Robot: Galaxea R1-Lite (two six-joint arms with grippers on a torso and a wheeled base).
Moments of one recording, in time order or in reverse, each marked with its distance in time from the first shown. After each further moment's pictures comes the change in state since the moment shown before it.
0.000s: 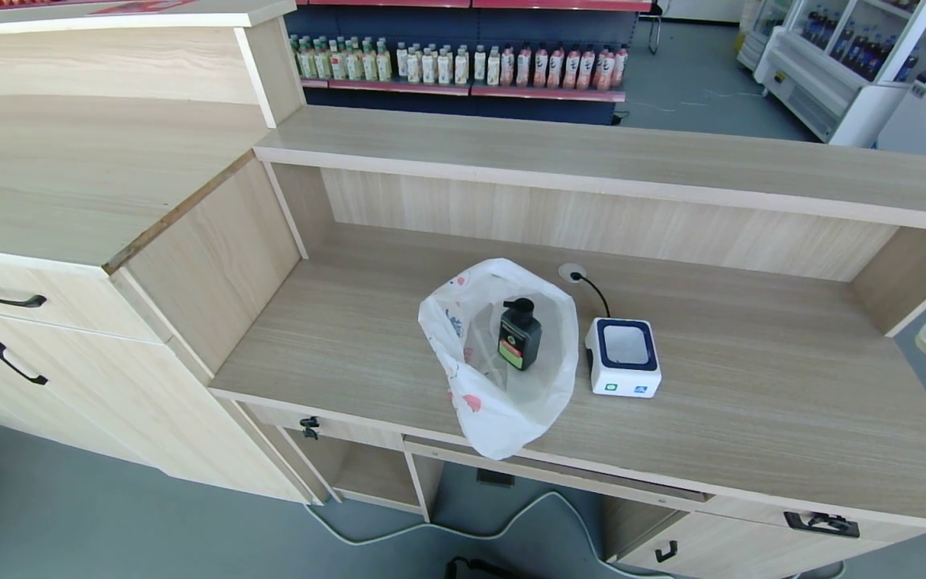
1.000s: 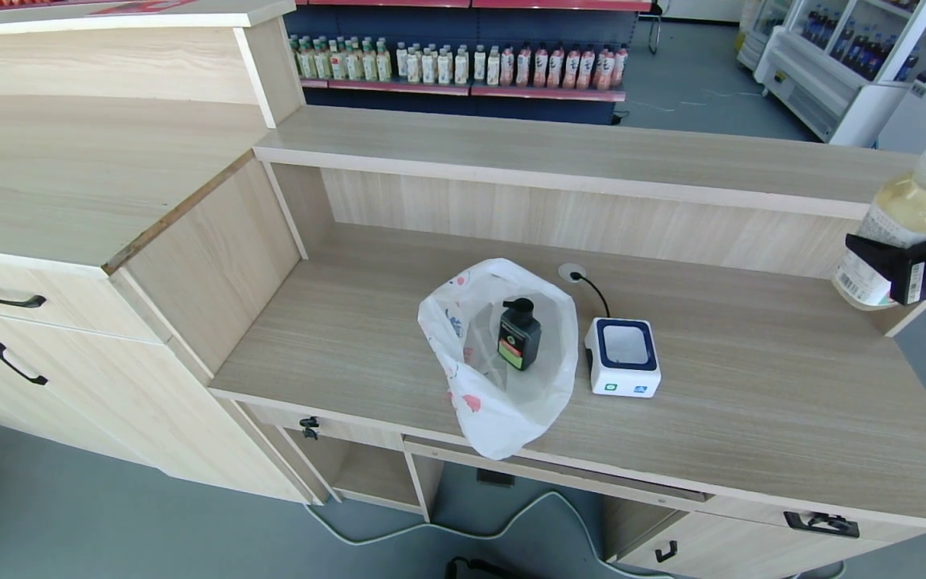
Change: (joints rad) left arm 0.000 0.000 0.000 0.000 0.000 0.000; right arm 0.449 0.022 0.193 -0.618 -0.617 0.227
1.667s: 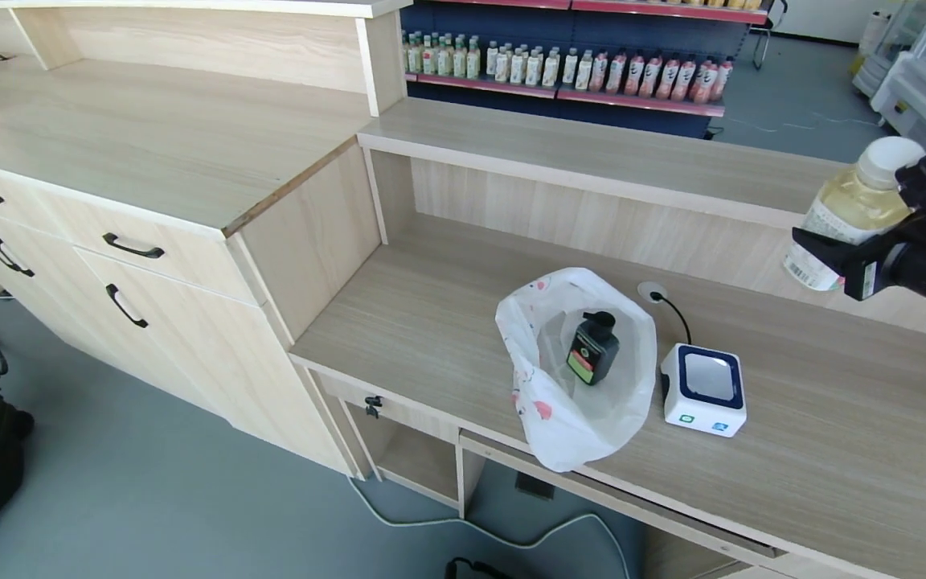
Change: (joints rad) left arm 0.001 0.000 0.000 0.000 0.000 0.000; right arm 0.102 0.054 -0.016 -0.079 0.110 -0.084
